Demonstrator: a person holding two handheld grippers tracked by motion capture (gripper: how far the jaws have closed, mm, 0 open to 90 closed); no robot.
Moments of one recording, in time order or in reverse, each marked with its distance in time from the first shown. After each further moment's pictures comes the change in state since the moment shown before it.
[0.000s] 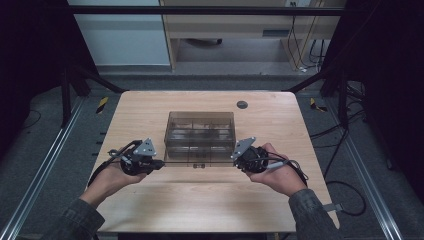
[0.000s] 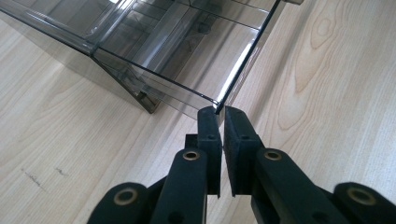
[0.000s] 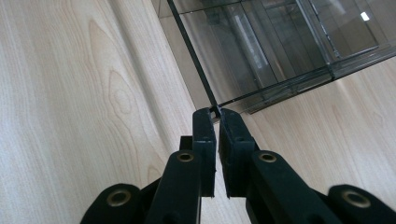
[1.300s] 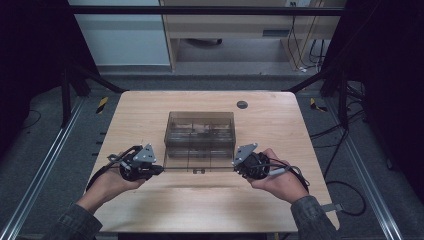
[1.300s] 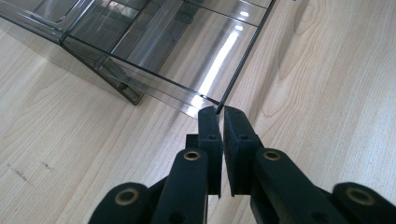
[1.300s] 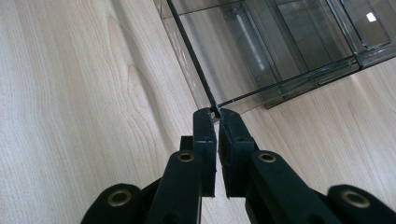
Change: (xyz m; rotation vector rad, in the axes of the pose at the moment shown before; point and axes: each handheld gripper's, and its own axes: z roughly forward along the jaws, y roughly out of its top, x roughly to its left) left arm -0.037 -0.004 -0.002 0.019 -0.103 -0.308; right arm 0.013 -0.007 -0.002 -0.008 0.014 -0.002
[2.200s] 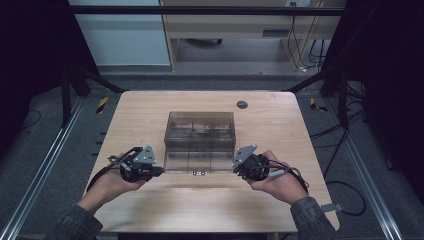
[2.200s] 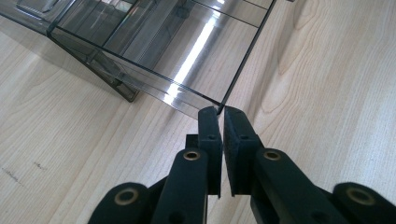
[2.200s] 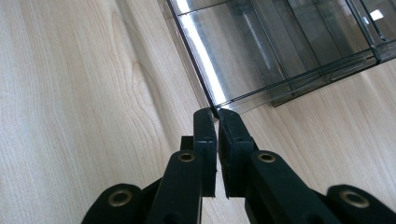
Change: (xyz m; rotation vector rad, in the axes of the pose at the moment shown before) left arm 0.000 -0.005 0.005 -0.004 -0.011 -0.002; right arm 0.002 -0.004 0.004 -0.001 0.013 0.005
